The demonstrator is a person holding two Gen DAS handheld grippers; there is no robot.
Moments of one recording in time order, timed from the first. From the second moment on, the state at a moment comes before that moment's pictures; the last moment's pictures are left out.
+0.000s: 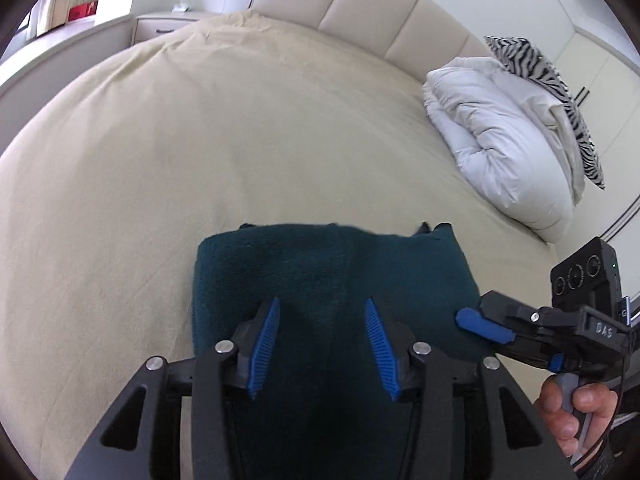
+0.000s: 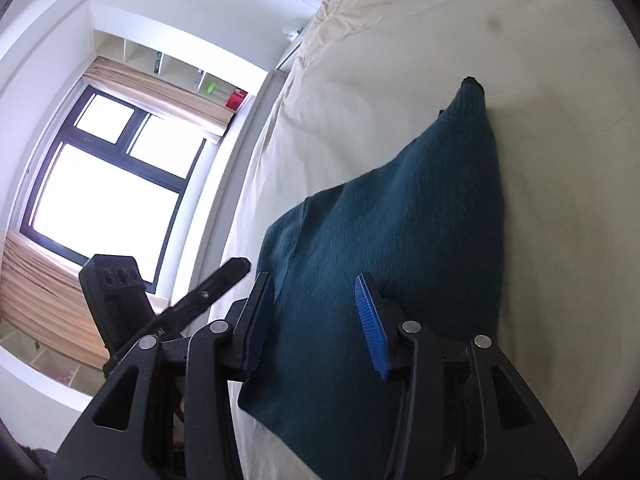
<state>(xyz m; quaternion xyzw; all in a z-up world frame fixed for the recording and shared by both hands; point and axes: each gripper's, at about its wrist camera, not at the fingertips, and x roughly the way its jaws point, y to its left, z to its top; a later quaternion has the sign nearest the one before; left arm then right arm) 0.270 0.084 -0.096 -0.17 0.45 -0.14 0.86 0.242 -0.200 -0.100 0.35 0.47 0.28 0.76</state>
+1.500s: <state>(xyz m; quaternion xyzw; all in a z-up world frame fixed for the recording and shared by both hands) 0.262 0.079 -0.117 -0.12 0.43 -0.16 0.88 0.130 -0.188 -0.166 0.35 0.48 0.35 0.72</state>
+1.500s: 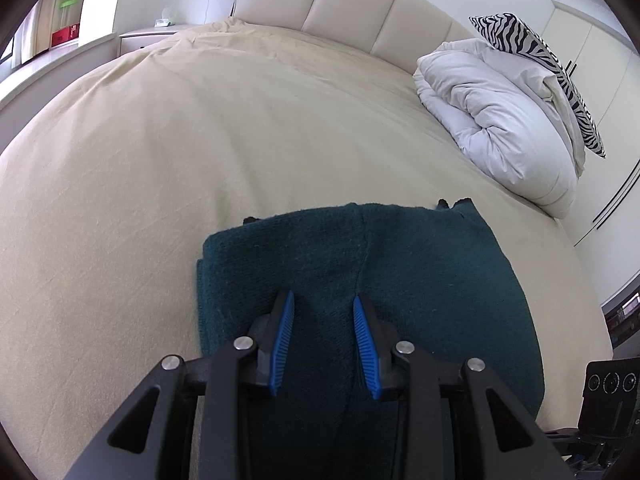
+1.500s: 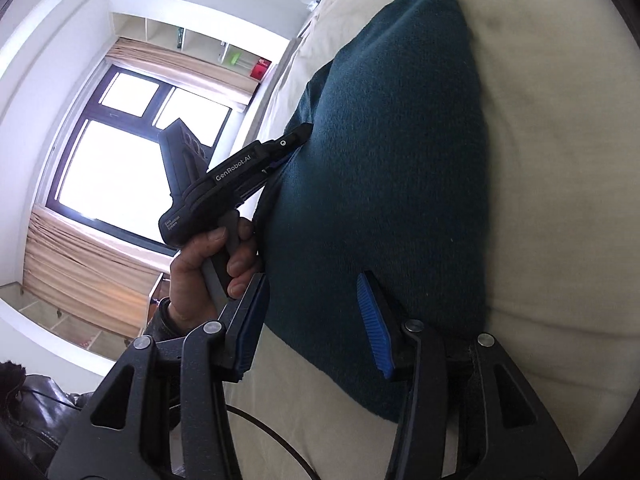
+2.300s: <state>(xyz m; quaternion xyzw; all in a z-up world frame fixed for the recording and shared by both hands) 0.204 0.161 -0.081 -0.24 0.42 -0.13 0.87 0.056 -0.272 -0.137 0.35 0.45 0.22 0.79</state>
